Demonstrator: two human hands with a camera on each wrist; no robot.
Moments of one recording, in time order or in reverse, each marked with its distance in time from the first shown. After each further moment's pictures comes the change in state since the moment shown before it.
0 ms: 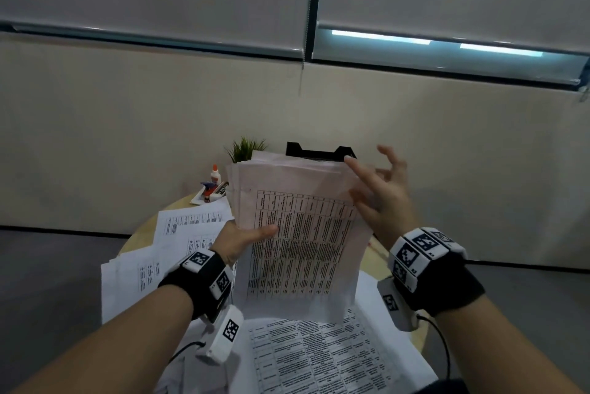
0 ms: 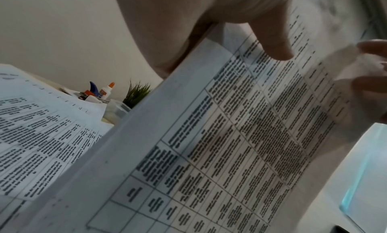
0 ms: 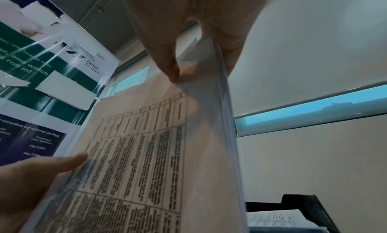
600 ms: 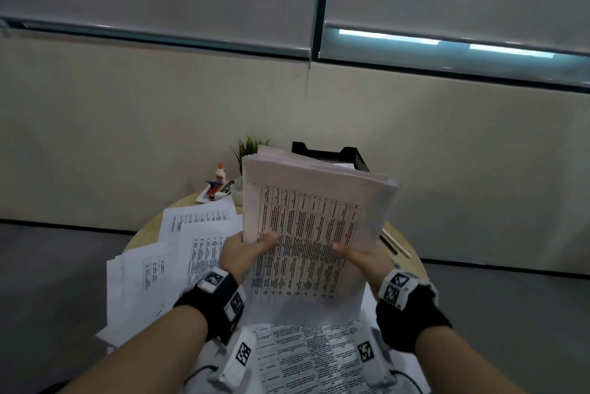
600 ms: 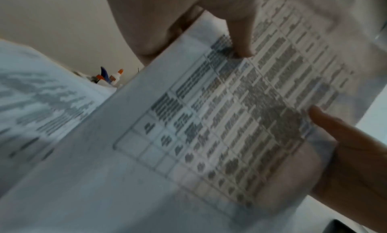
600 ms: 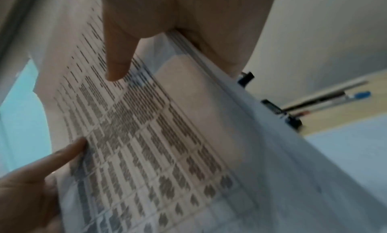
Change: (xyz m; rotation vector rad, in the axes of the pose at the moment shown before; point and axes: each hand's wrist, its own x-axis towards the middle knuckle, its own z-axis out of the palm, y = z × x) left_hand -0.010 -0.029 0.004 0.066 0.195 -0.052; right_hand -0.069 0.022 0.058 0.892 -0.308 0.855
